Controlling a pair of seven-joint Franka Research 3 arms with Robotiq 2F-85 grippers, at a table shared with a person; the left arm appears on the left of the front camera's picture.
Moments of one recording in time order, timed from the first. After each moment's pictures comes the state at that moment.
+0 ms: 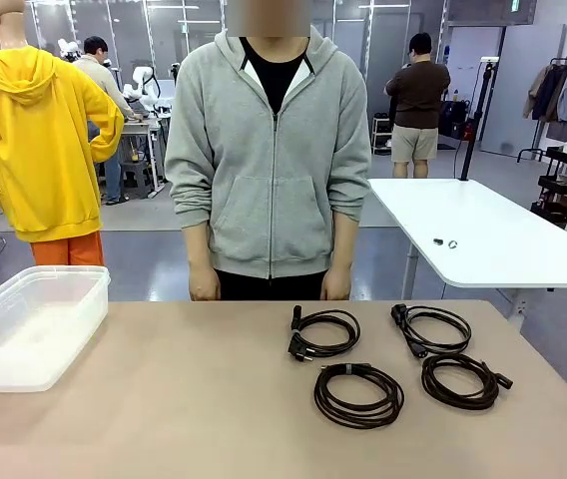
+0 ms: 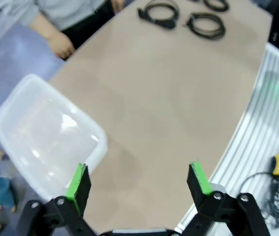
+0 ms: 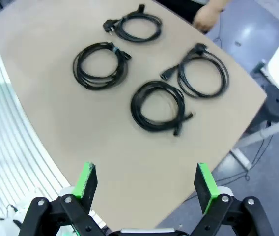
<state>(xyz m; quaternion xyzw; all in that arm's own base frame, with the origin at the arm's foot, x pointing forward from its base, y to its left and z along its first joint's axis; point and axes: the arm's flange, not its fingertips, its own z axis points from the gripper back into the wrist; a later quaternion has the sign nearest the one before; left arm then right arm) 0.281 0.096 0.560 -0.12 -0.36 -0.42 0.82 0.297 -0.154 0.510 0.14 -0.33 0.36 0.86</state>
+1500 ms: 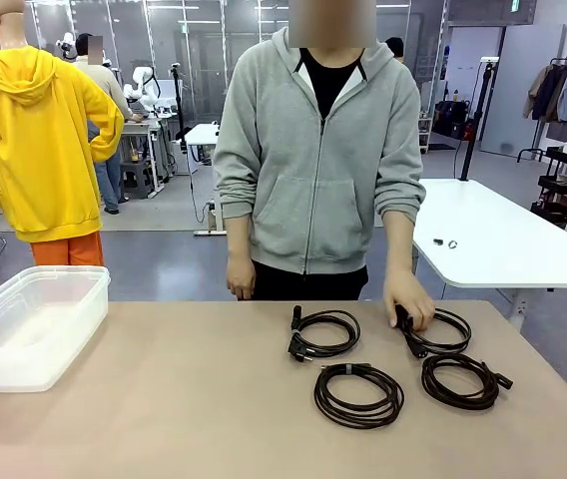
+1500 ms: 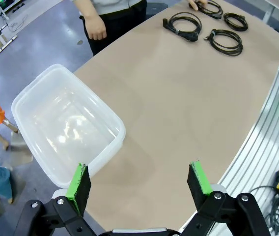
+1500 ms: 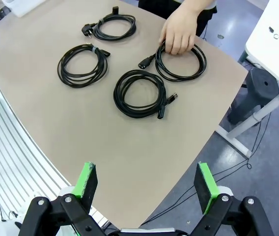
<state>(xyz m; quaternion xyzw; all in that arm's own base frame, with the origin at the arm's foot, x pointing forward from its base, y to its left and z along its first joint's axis) 0.274 0.125 0.561 -0.12 -0.39 -0.37 0.83 0.273 -0.198 0.503 0.14 -0.36 0.30 0.87</state>
